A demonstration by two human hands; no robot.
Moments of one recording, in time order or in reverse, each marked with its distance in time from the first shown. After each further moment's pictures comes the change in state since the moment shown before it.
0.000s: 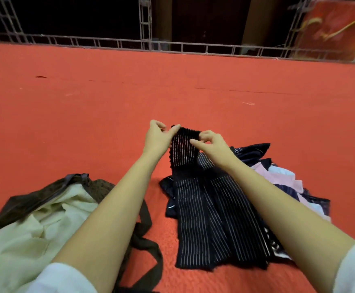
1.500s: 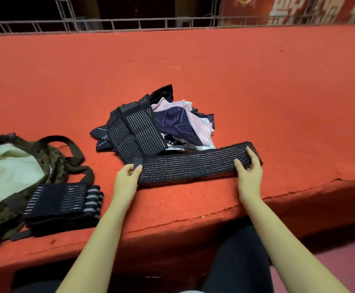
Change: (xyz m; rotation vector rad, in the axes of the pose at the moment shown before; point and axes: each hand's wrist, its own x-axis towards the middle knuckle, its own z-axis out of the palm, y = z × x) left_hand -0.308 -0.081 0.067 0.029 -0.211 -0.072; right_hand -0.394 0.115 -0.112 0.275 0.952 0.272
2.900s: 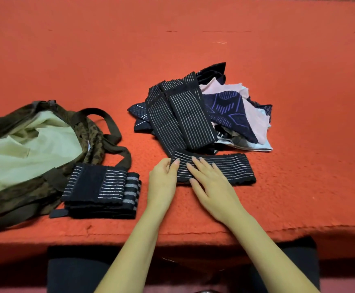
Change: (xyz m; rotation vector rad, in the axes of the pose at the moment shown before) left_hand -0.015 -0.004 -0.007 -0.007 0.058 0.021; right_hand -0.085 -0.005 0.126 -0.808 -0.980 -0.489
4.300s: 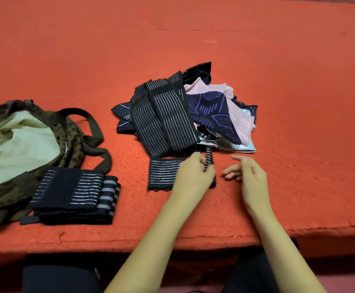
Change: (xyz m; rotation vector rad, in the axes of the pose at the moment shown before) left_hand -0.013 0.071 0.074 0.333 -0.219 0.015; right_hand -0.022 0.066 -0.048 0.851 0.570 0.362
